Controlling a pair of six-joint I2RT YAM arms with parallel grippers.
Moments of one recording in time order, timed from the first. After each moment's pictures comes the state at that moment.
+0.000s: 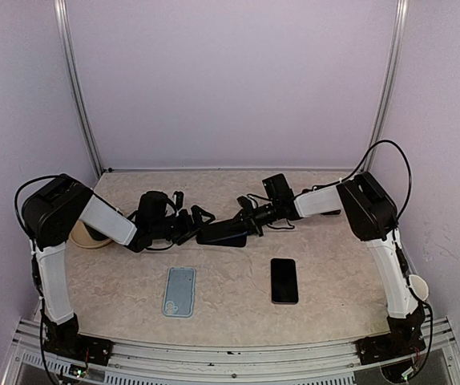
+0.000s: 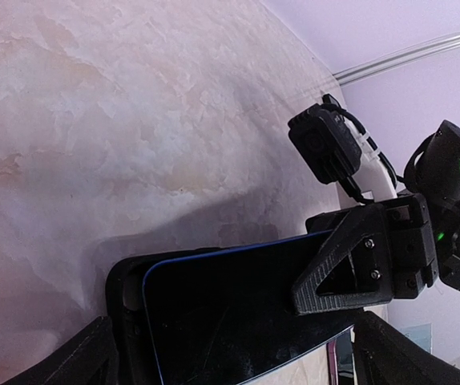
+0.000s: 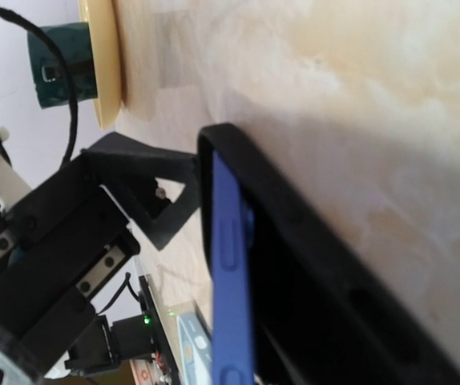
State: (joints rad) left arm -0.54 1.99 0.89 0.66 0.36 -0.87; right arm 0.57 2.42 1.64 0.08 -0.99 0.96
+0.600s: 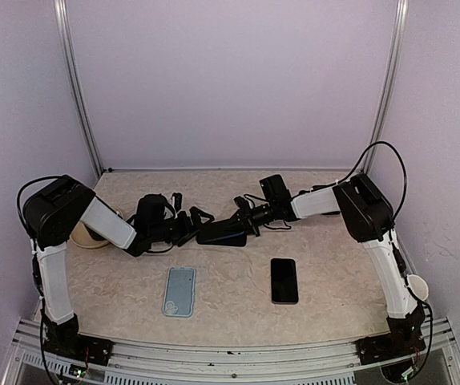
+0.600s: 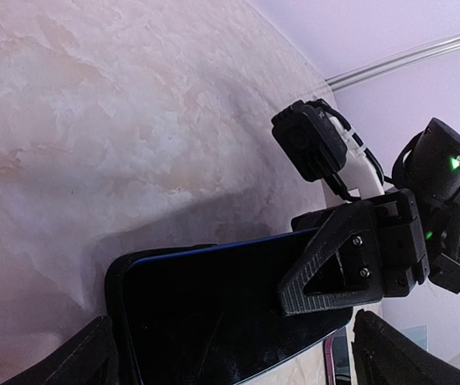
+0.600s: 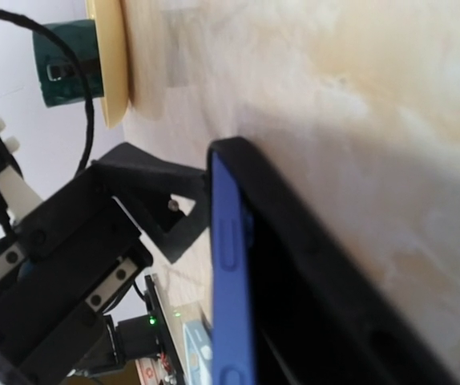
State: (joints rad) left arm -0.54 2.00 0.85 0.74 0.36 -0.89; right arm 0.58 2.45 1.68 0.11 -1.00 0.99
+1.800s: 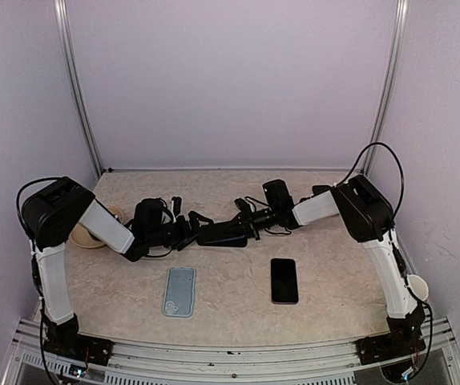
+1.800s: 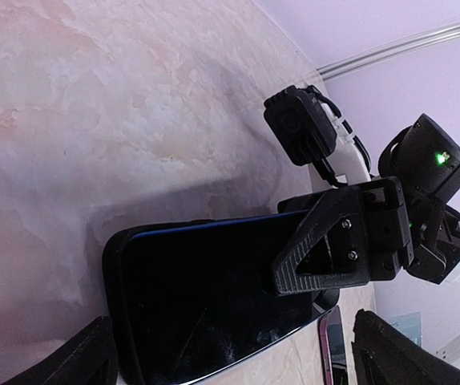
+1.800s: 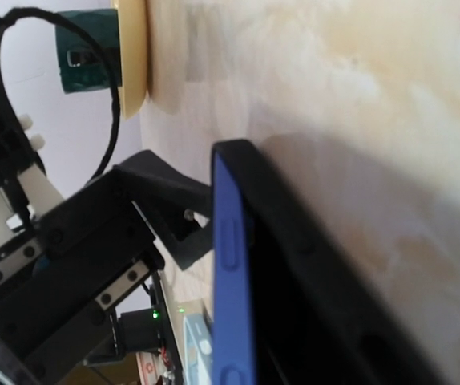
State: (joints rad) left arm -0.55 1.99 0.79 0.80 0.38 -0.90; right arm 0.58 2.45 1.59 0.31 -1.03 1.03
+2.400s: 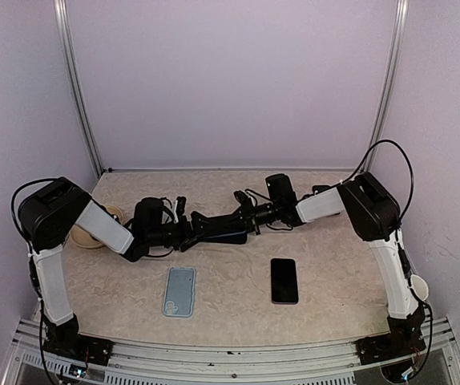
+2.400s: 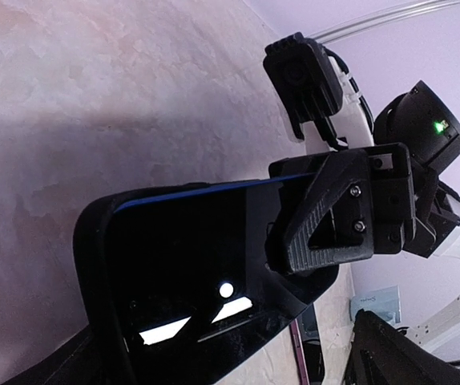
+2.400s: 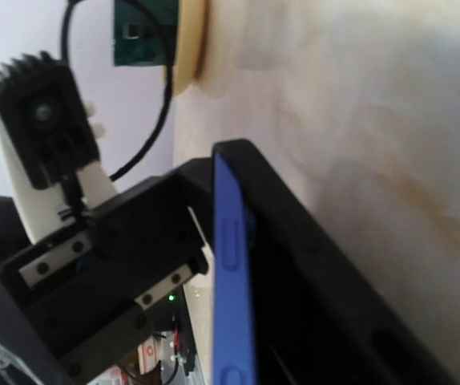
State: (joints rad) left arm -0.56 1.96 0.78 0.80 0.47 -0.90; right arm 0.58 2.38 1.54 0.37 -1.07 1.00
